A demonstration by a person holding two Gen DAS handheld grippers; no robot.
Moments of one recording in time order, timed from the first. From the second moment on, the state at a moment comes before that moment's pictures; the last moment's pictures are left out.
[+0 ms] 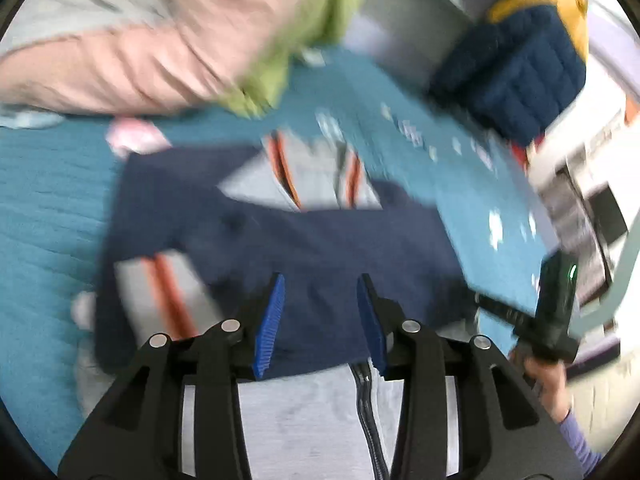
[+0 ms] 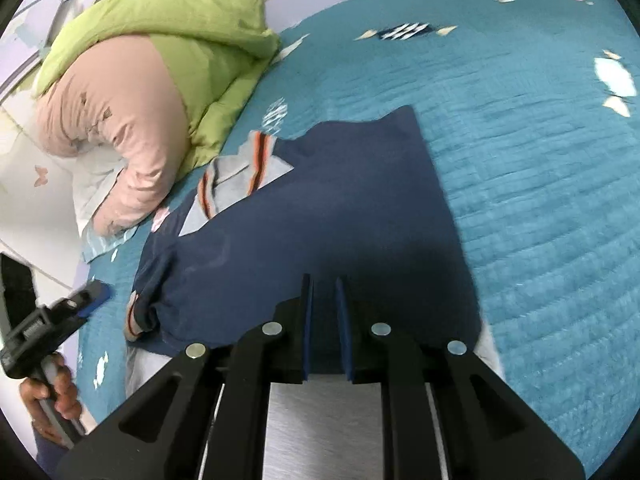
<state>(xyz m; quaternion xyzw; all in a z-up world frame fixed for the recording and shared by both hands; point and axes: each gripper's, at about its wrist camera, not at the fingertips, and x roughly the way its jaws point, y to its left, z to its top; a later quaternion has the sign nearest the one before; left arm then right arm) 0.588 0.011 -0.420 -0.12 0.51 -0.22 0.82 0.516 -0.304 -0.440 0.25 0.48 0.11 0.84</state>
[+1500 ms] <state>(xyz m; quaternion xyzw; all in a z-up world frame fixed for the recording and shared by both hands) 0.730 0.092 -0.474 -0.04 0.60 -0.05 0.80 0.663 -0.350 -0.461 0.22 0.56 0.05 0.80</state>
